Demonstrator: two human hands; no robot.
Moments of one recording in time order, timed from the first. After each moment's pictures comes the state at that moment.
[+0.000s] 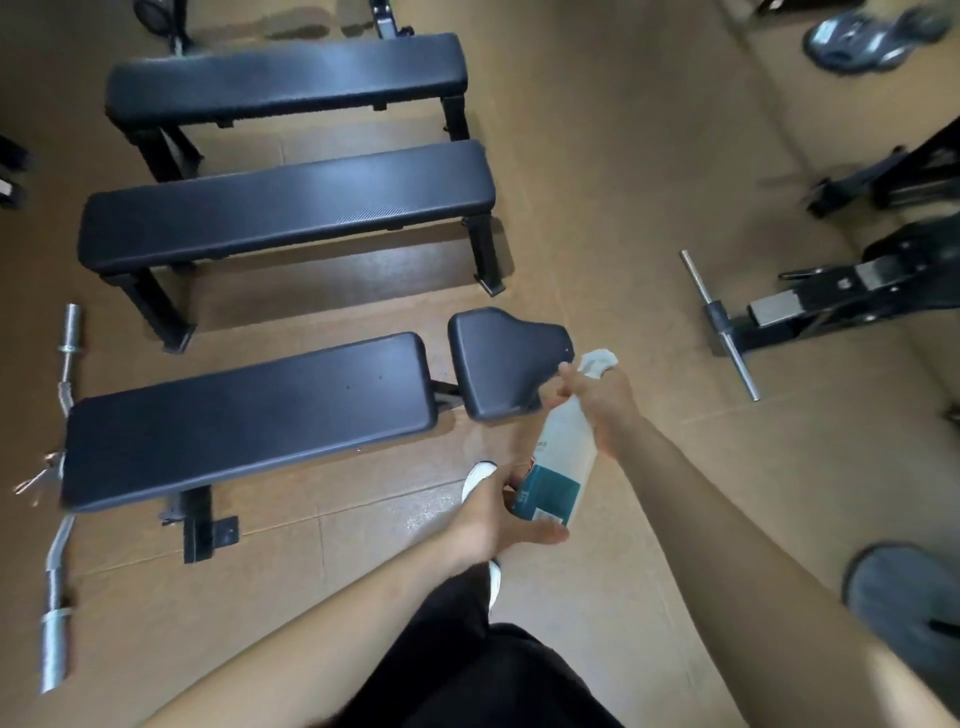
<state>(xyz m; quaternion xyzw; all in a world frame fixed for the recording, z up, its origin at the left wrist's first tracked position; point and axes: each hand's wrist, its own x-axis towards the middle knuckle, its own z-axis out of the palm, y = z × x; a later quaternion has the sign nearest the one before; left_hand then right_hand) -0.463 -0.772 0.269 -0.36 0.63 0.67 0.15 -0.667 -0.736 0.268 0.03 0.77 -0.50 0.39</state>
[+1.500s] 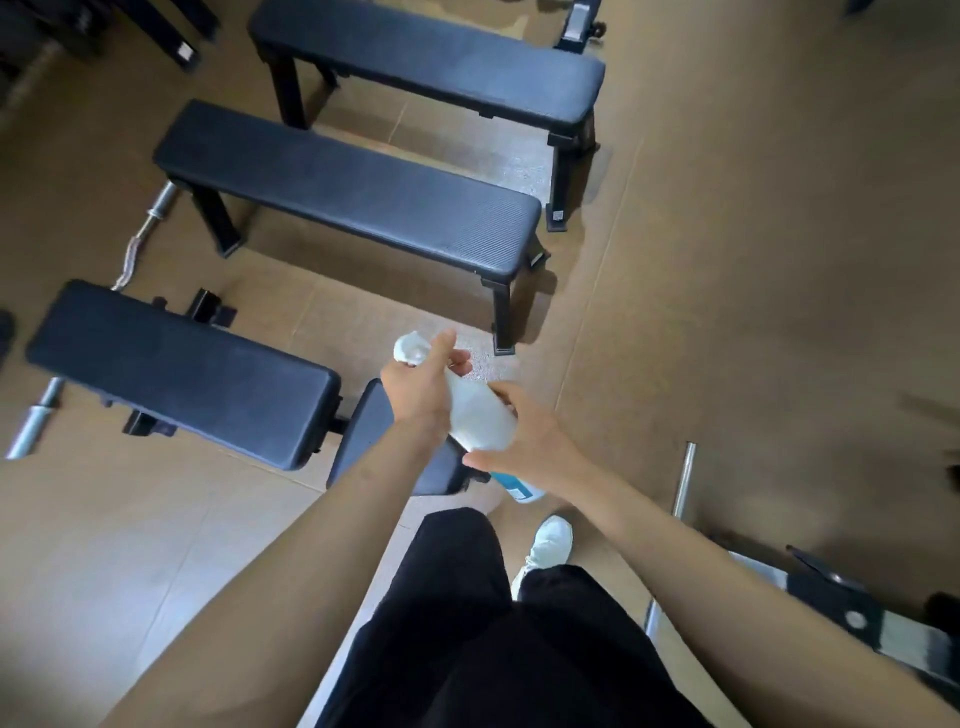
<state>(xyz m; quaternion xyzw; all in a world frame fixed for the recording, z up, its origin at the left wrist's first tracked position) -0.990 -0.948 0.289 -0.69 0.19 0.54 -0.44 -1.122 -0.874 0.271 -0.55 0.64 -0.19 0.51</state>
